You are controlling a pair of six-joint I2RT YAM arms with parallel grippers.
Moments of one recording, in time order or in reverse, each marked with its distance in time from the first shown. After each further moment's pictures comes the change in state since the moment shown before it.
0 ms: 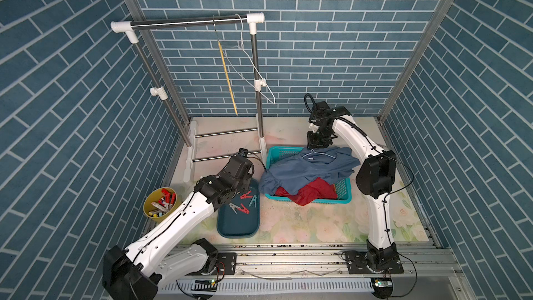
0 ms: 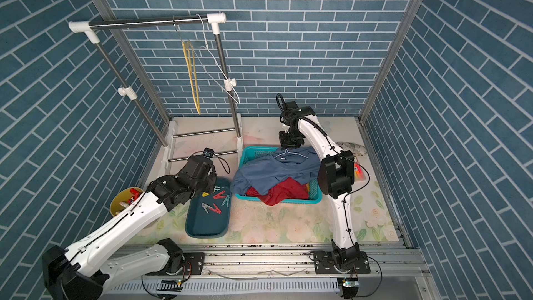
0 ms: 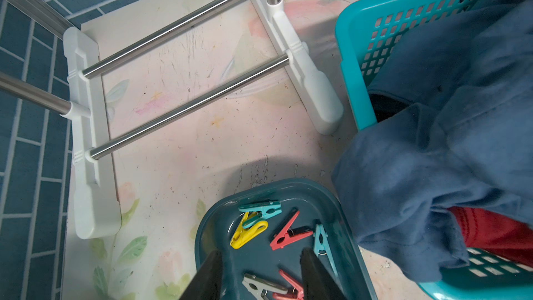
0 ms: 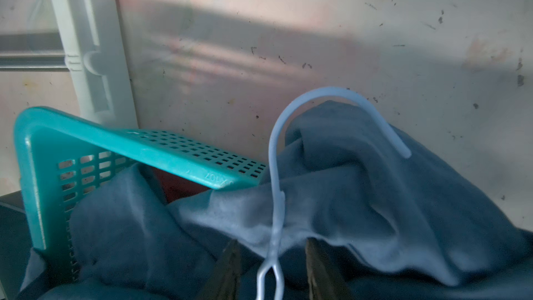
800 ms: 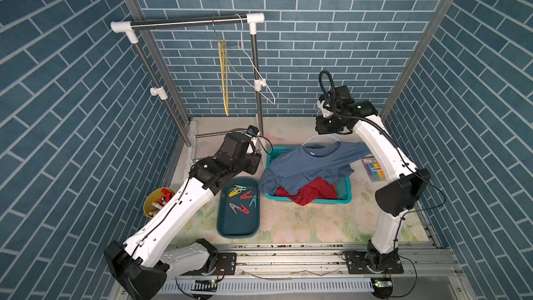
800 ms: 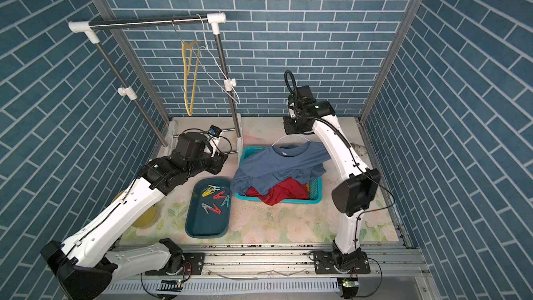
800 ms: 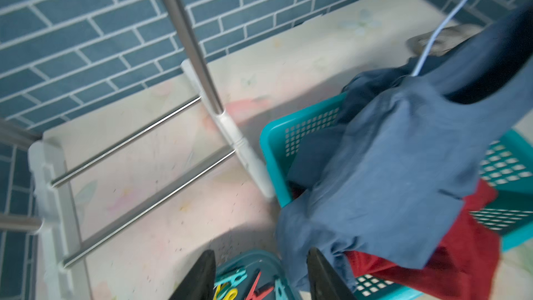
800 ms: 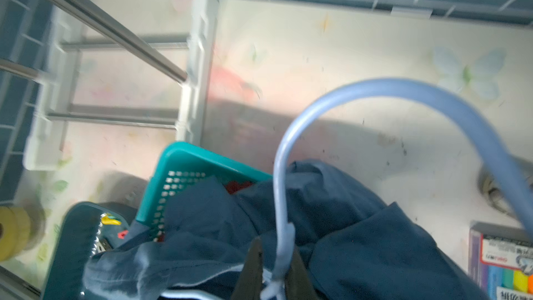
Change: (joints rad) left arm 0.030 0.121 0.361 0.031 0.286 0.184; right arm 0.002 -0.392 -0.098 0.195 0.062 -0.035
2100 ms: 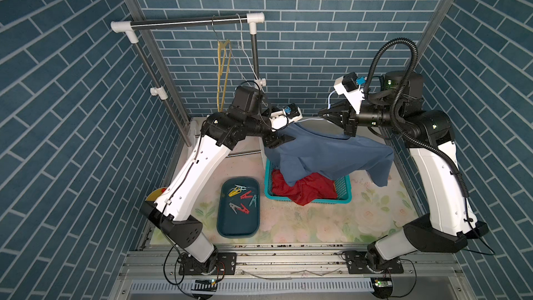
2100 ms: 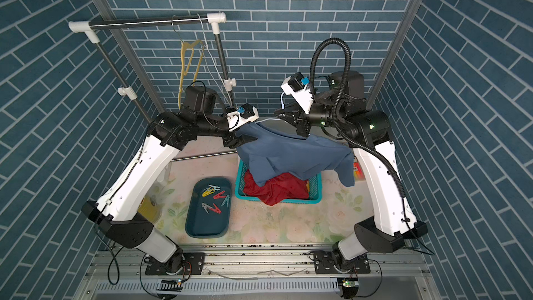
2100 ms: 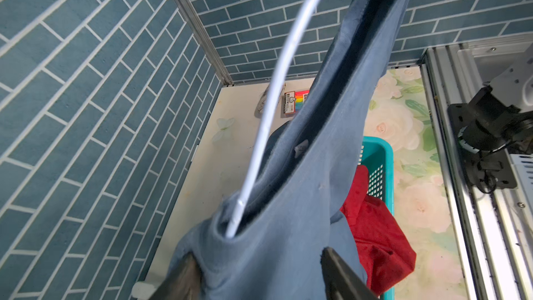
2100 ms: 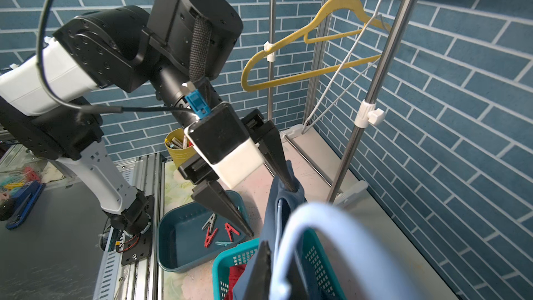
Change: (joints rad) left arm 0.010 0.436 0.735 -0.254 0.575 0.708; right arm 0.018 -0.300 0.135 0.029 -0.656 -0.520
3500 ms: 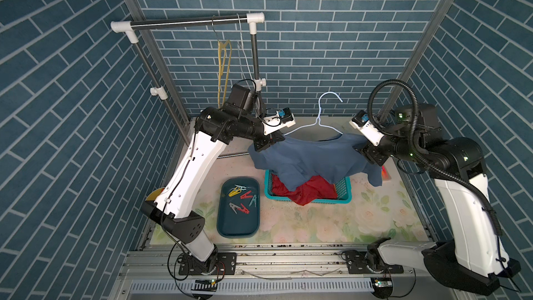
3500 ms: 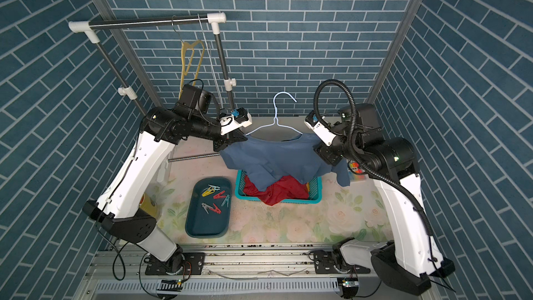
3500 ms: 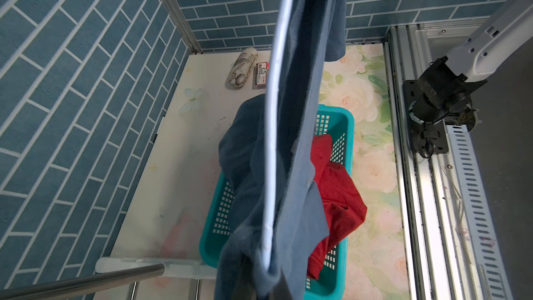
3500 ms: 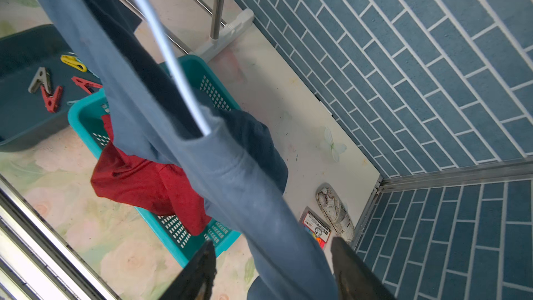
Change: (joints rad) left arm 0.050 0.018 0.099 -0.289 0.058 0.057; right arm 0.019 -0.235 -0.241 -0.313 0.789 -0.208
